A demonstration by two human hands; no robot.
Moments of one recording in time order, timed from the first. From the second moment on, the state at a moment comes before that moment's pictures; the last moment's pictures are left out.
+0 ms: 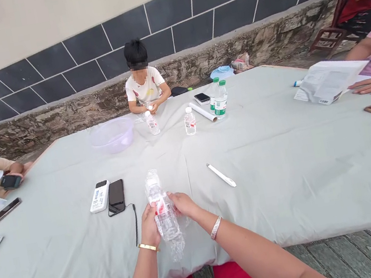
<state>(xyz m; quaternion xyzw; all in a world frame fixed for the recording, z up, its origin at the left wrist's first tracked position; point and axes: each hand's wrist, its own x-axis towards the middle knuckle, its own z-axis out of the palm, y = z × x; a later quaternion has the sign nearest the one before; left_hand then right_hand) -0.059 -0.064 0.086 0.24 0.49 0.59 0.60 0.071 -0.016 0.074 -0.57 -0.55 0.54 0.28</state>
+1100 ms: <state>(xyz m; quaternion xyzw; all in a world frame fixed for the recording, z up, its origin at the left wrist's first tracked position) -0.064 -0.048 0.060 0.51 0.78 0.27 0.23 0.130 0.002 0.037 -0.59 -0.80 0.06 0.09</state>
